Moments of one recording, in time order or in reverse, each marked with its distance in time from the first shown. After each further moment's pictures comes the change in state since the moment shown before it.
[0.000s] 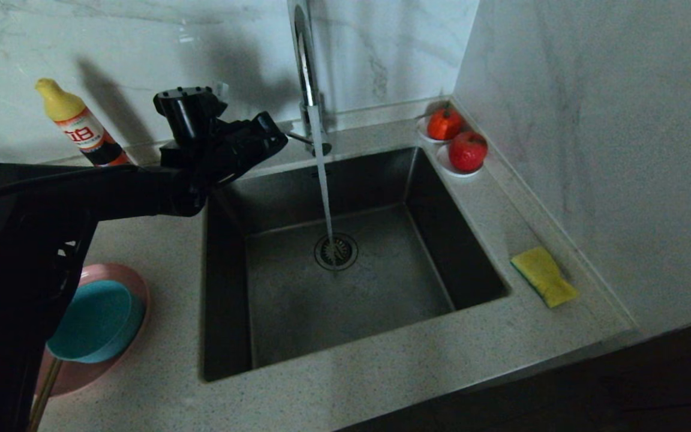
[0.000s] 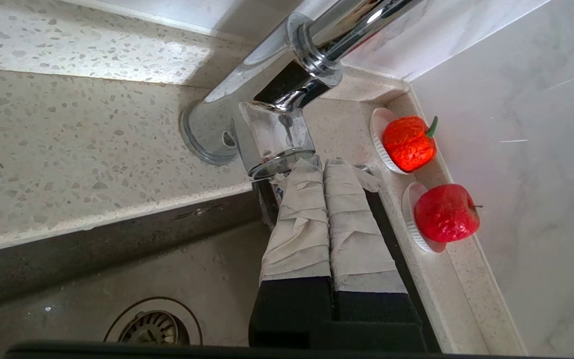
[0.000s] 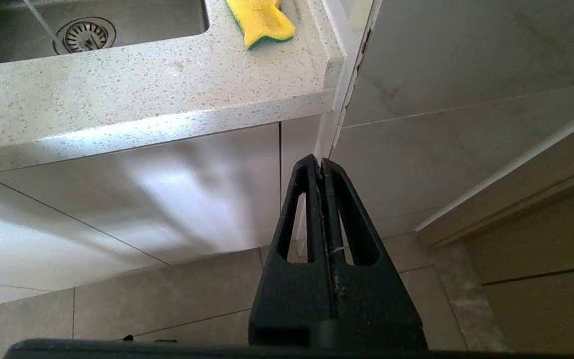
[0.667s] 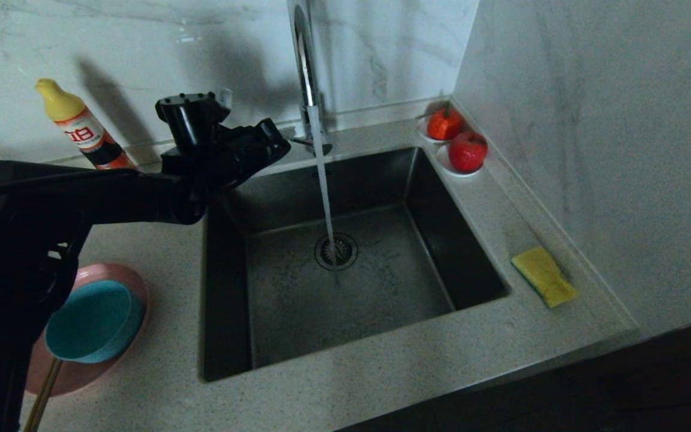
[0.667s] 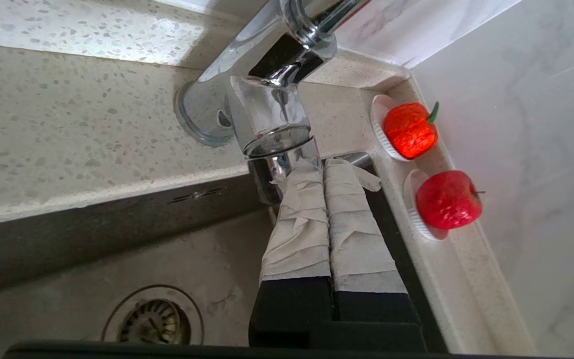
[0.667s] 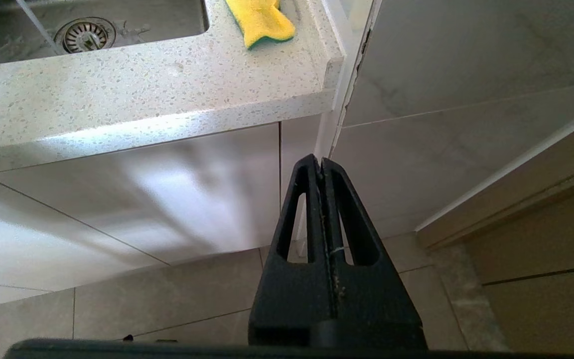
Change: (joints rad) left arm -0.018 -0.039 0.116 -0.056 0.006 0.030; right arm 0.000 0.000 0.000 0.000 0.000 0.000
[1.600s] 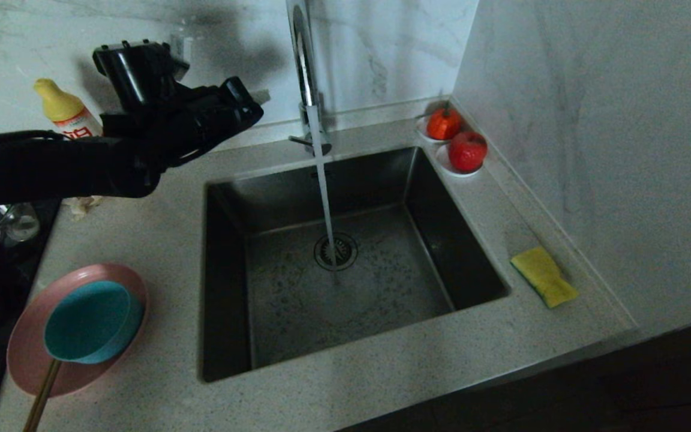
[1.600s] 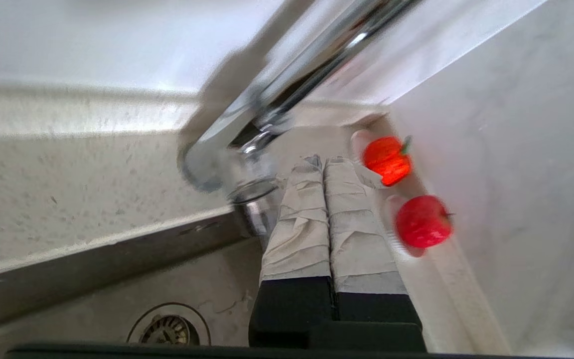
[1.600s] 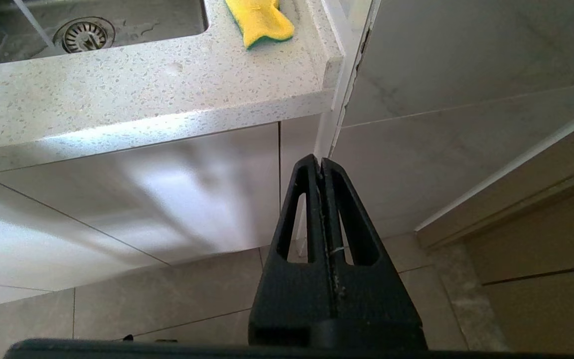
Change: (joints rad) left arm 0.044 -0.185 0.033 0.096 0.015 0.035; right arm 0.000 0.000 0.000 0.000 0.000 0.000
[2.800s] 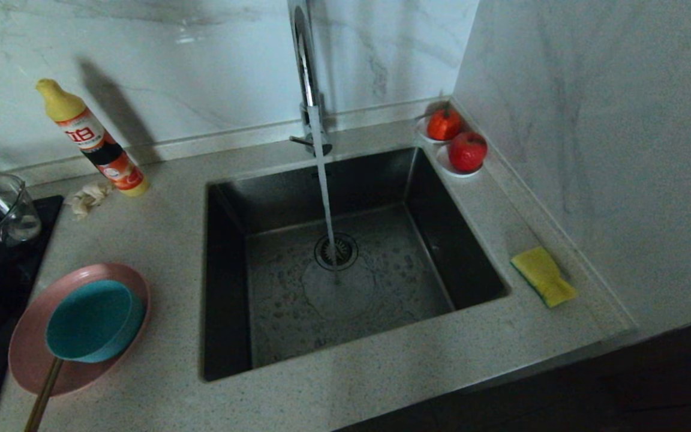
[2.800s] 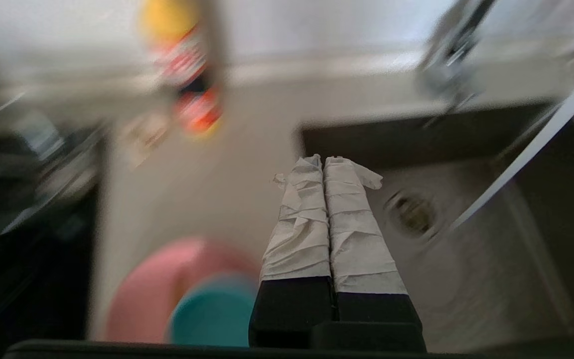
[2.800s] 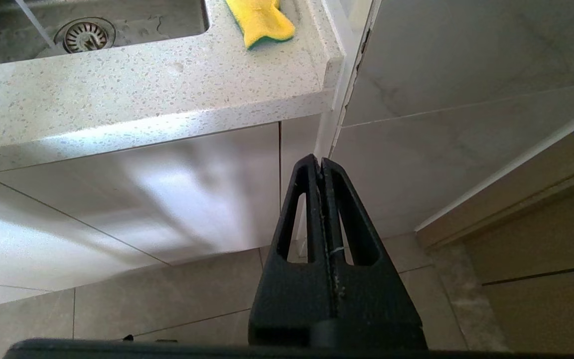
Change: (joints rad) left arm 0.007 -1.067 0.779 0.471 0.544 0.482; right arm 0.000 0.000 0.000 0.000 0.001 0.000
